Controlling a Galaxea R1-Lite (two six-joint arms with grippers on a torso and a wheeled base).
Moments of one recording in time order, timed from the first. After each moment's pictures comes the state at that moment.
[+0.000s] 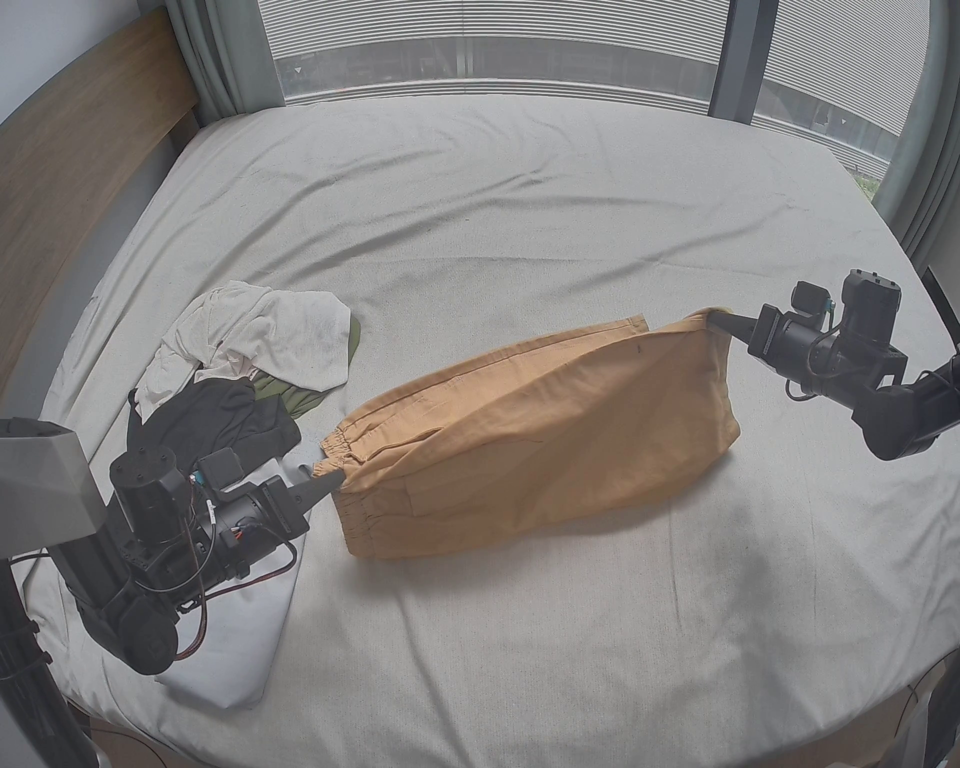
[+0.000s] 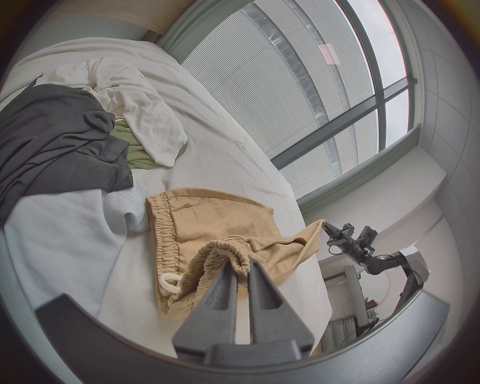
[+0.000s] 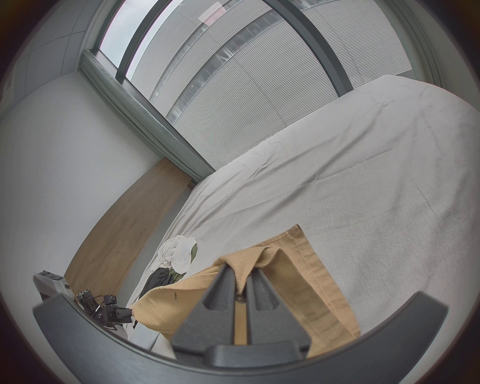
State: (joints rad) left arm -0.23 2.04 -0.37 -1.55 -0.40 -0.69; right arm 0.06 1.97 -1.09 -0.81 0.53 0.45
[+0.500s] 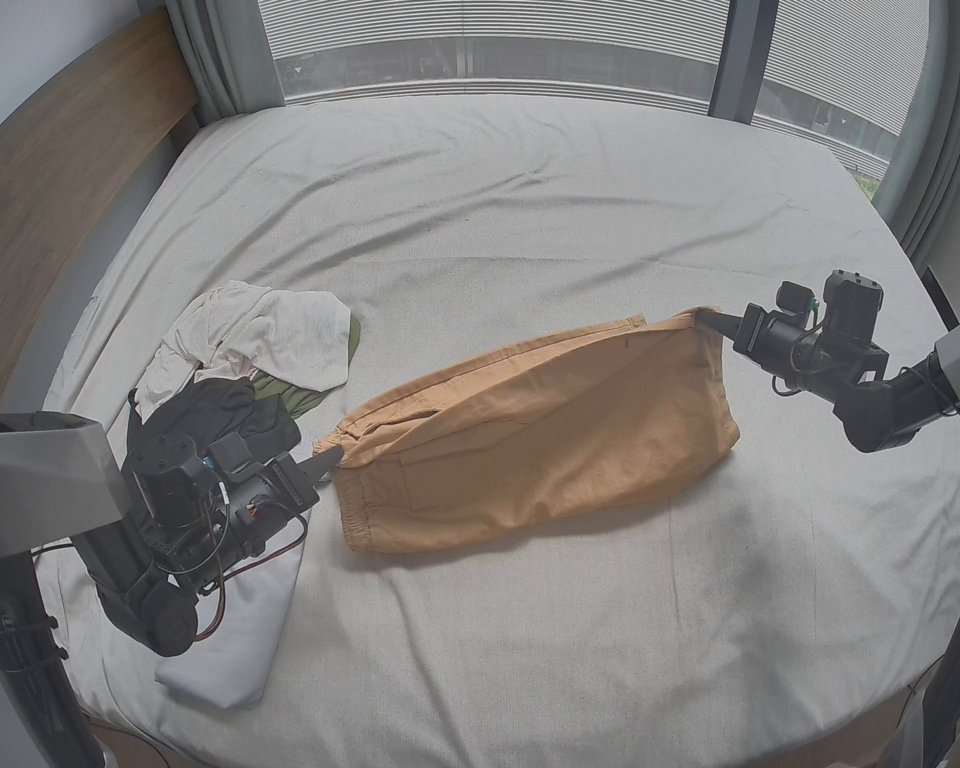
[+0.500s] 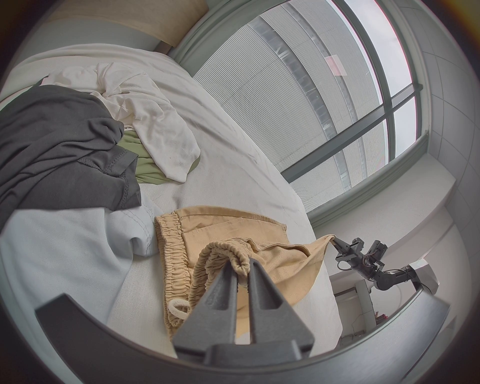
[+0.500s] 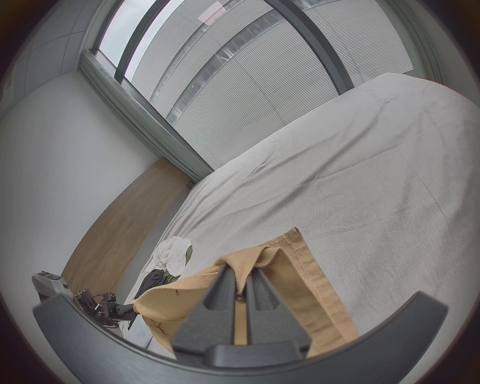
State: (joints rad) left arm -0.23 2.11 -0.47 -1.55 -0.30 -0.70; right arm 0.06 2.06 -1.18 -0.81 0.53 0.45
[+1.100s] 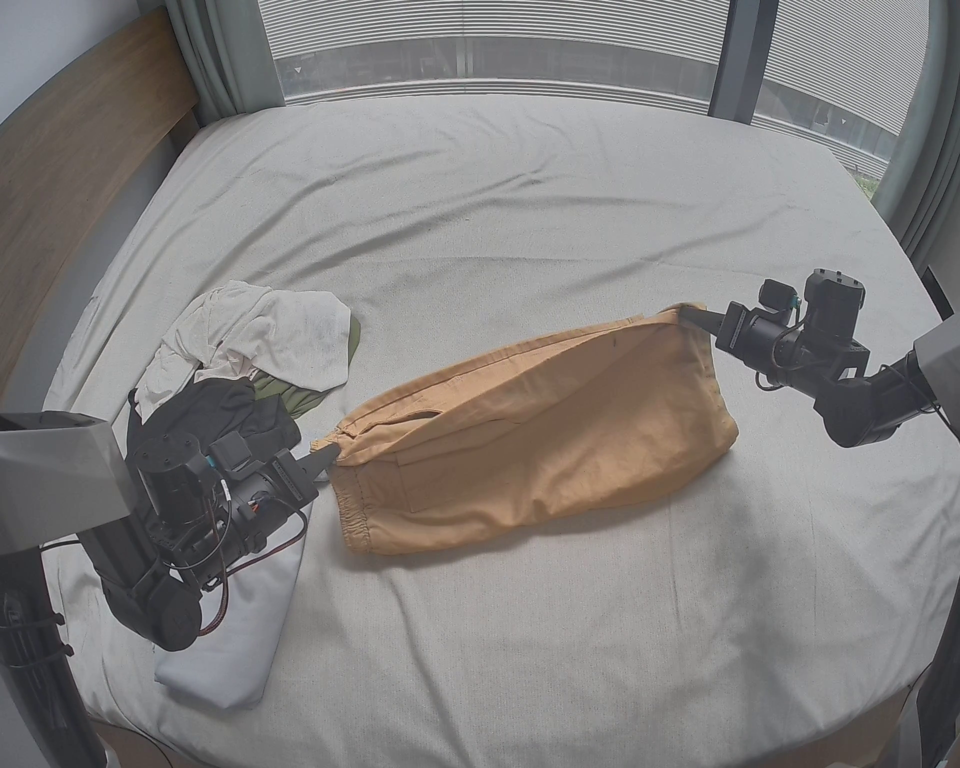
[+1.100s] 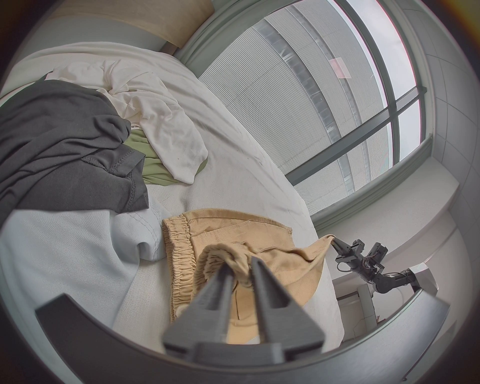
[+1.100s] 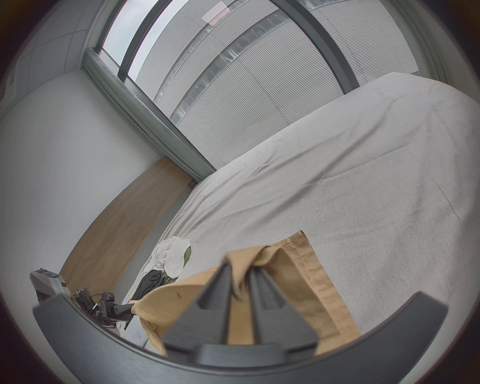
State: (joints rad) left arm -0.22 2.14 -0.49 -1.55 -0.29 -0.72; right arm 0.09 2.13 -1.27 -0.81 0.52 0.45
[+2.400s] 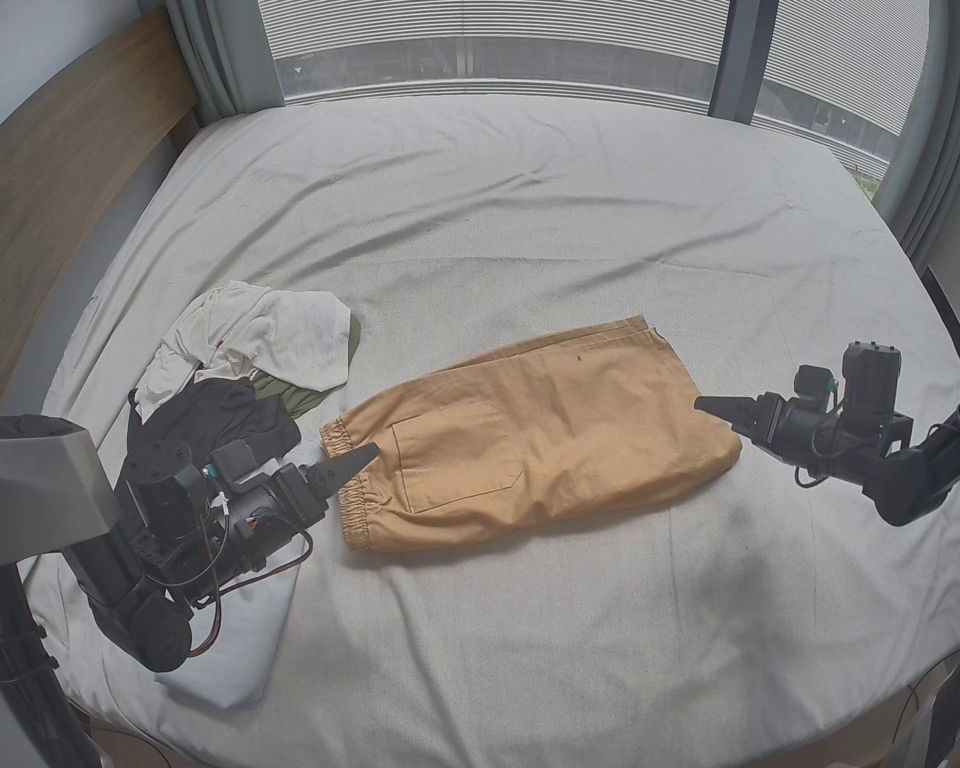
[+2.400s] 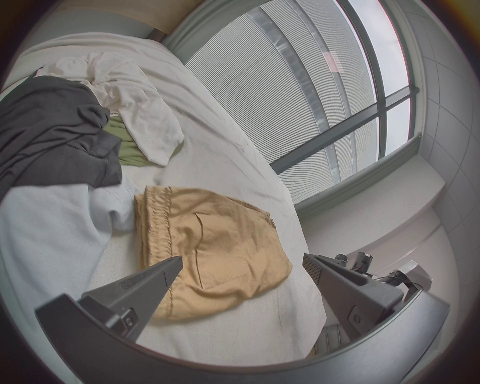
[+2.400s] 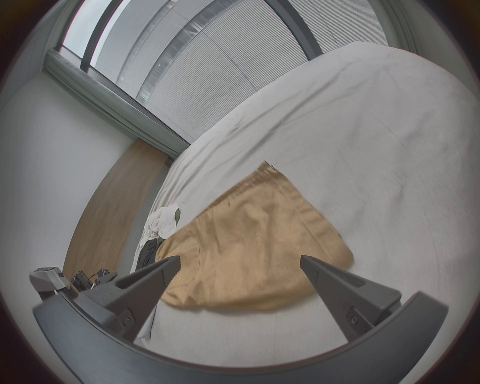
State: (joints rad) left arm -0.29 2.04 -0.39 -1.55 -0.36 -0.73; right arm 0.08 1.87 -0.73 -0.80 0.47 0.45
